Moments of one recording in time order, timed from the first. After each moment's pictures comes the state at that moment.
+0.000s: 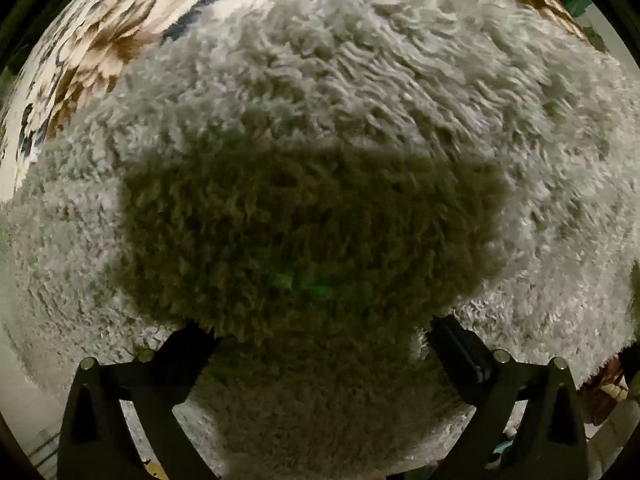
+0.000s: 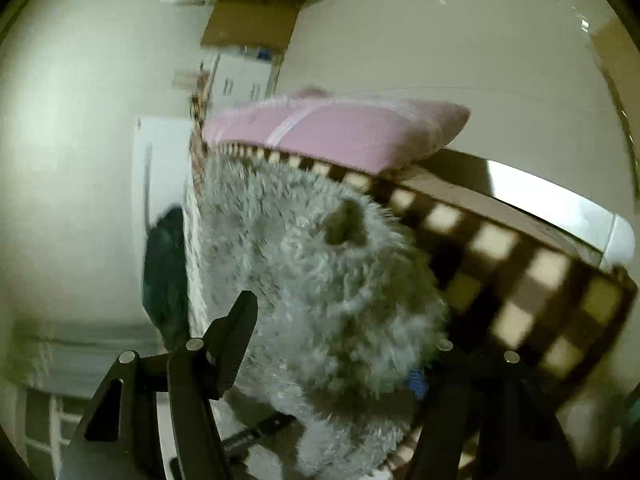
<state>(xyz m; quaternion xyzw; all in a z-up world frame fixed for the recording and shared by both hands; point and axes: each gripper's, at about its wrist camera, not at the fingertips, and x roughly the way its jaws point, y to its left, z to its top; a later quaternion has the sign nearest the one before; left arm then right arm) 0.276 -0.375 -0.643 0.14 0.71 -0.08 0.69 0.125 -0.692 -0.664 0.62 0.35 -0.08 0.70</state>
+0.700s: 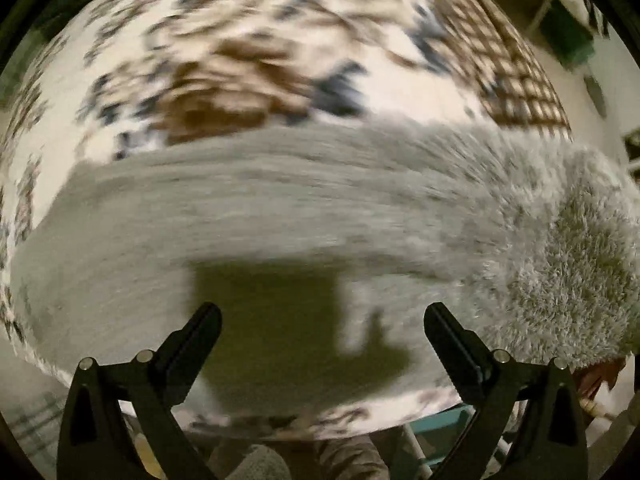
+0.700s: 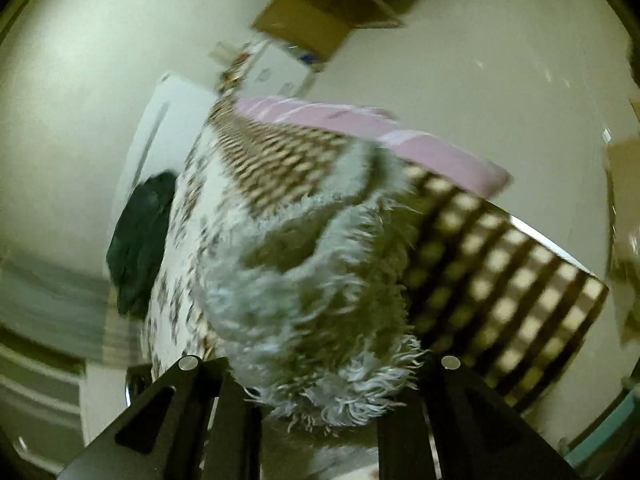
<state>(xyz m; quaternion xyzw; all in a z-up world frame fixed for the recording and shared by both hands) 0.307 -0.303 -0.550 0.06 0.68 -0.06 0.73 0.158 -0.595 -0.512 0.47 0.36 -0.09 0.80</state>
